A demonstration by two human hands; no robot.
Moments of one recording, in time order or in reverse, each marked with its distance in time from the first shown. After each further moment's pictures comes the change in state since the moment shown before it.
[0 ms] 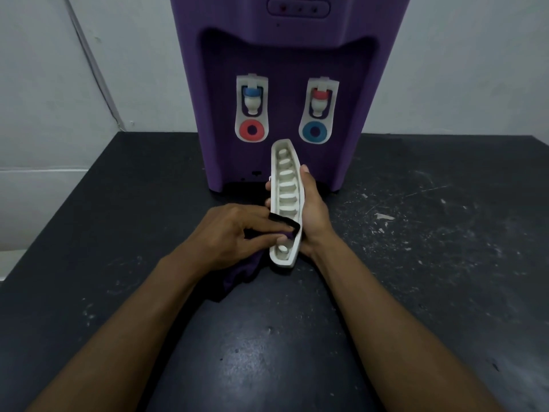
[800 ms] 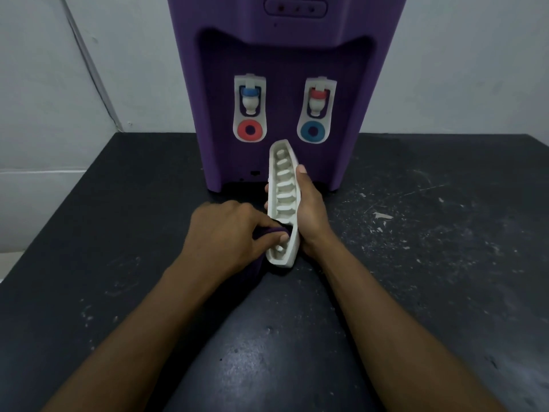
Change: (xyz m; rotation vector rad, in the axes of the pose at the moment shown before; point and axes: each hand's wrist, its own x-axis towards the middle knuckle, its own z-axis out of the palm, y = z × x) left_hand -0.003 0.026 -0.003 0.461 0.125 -0.126; right_hand 0.003 0.004 -0.007 -0.278 0.169 -0.162
